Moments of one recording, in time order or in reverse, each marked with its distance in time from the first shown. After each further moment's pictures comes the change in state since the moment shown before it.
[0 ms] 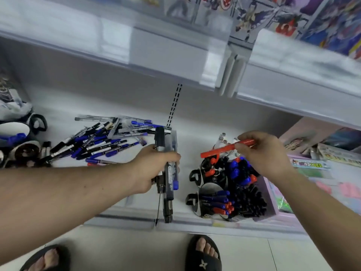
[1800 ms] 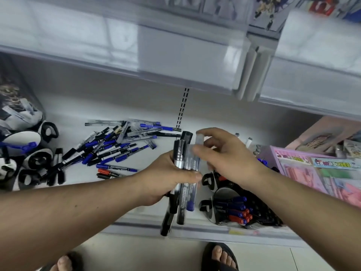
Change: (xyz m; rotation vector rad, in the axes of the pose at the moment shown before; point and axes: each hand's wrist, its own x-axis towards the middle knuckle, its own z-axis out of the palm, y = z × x) left_hand 0.000 -0.001 -0.004 0.125 -0.286 0.185; right_hand -0.015 -0.074 0.057 0.383 -0.450 -0.068
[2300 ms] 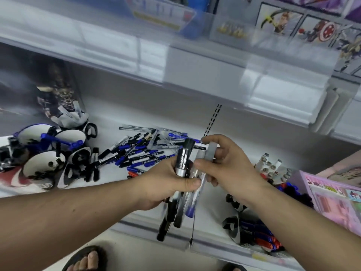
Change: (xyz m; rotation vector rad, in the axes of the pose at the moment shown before) left_hand -0.042 0.004 -0.068 -0.047 -0.002 0.082; right_hand 0.014 -0.041 0.064 0.267 -0.073 -0.049
